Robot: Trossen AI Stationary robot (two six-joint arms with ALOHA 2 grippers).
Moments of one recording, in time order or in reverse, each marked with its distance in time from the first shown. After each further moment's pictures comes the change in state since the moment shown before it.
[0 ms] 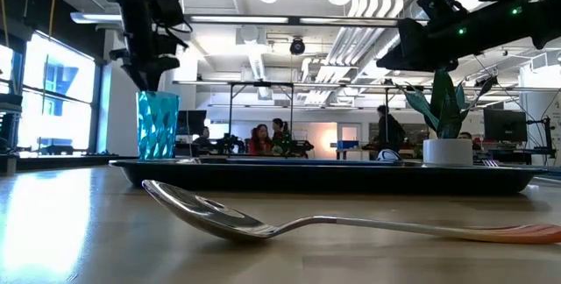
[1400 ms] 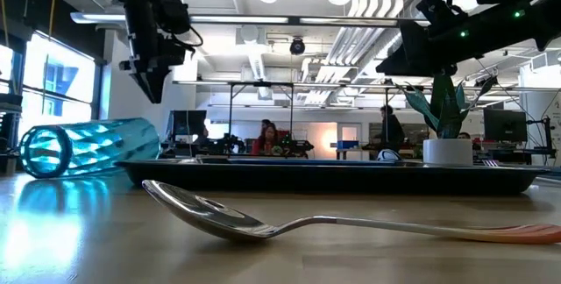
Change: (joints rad) left arm -0.085 0.028 0.001 -0.098 0.191 0.036; right arm 0.000 -0.001 0.000 -0.056 -0.040 0.063
